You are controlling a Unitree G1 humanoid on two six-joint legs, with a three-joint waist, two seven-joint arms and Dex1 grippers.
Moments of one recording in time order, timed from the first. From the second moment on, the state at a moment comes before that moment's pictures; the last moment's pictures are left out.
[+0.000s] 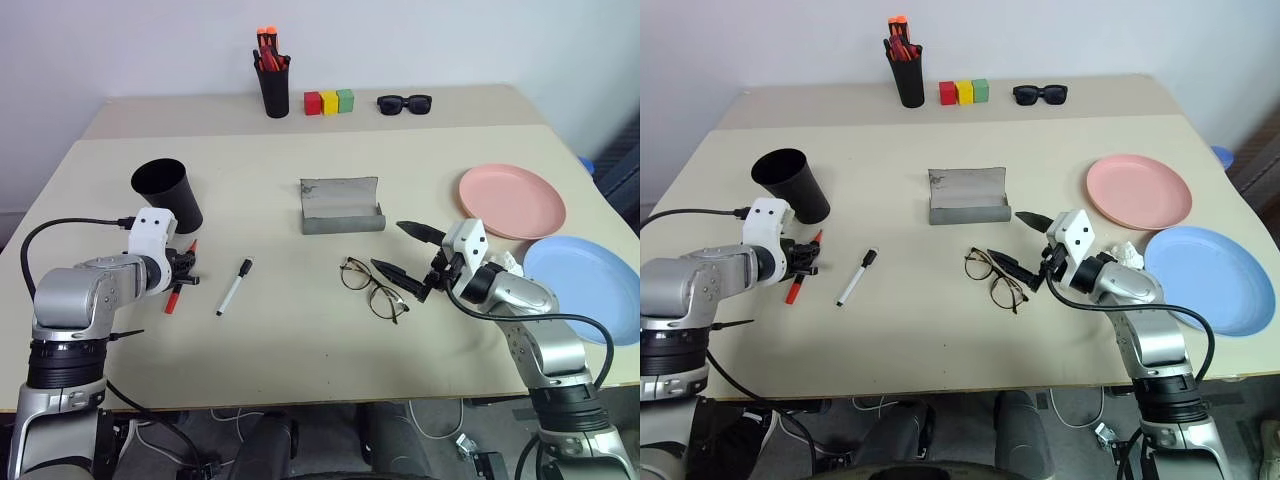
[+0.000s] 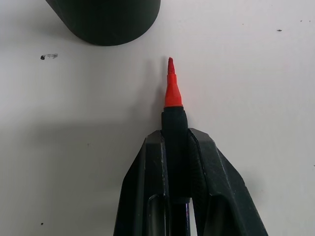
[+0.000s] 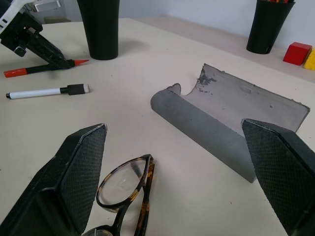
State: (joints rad) left arm -0.42 0.67 0.18 -0.12 -0.43 1.26 -0.29; right arm -0.22 -0.52 -0.03 -0.14 0.38 0.17 0.83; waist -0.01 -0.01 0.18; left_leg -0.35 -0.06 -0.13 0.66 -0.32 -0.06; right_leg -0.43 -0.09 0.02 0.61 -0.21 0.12
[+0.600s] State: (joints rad) left arm -0.48 0.67 0.28 -0.25 -0.46 0.71 -0.50; right arm -0.25 -0.51 -0.03 -0.10 0.38 0.16 0.83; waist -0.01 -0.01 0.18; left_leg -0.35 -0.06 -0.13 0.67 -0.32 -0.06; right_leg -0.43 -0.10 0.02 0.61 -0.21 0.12
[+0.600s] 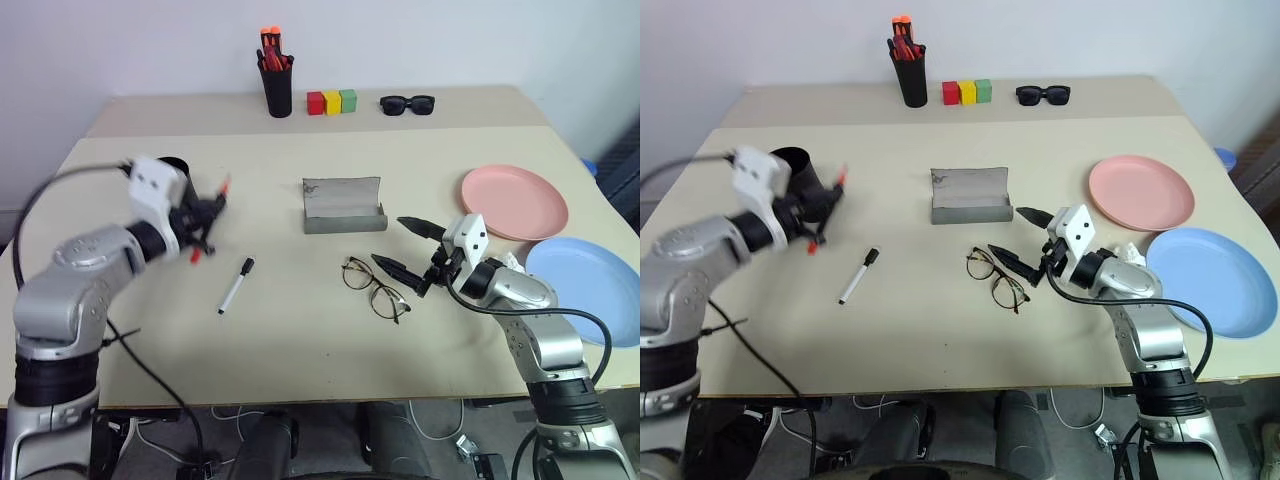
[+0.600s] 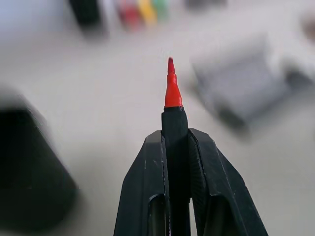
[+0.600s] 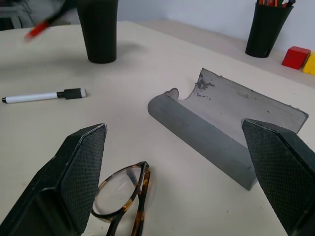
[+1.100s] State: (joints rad) left arm -0.66 0.62 0.41 0.27 -0.35 0.05 -0.46; right arm -0.27 -0.49 -0.02 -0.09 0.38 0.17 0.84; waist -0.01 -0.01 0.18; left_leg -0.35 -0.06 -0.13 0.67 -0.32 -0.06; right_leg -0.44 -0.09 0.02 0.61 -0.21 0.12
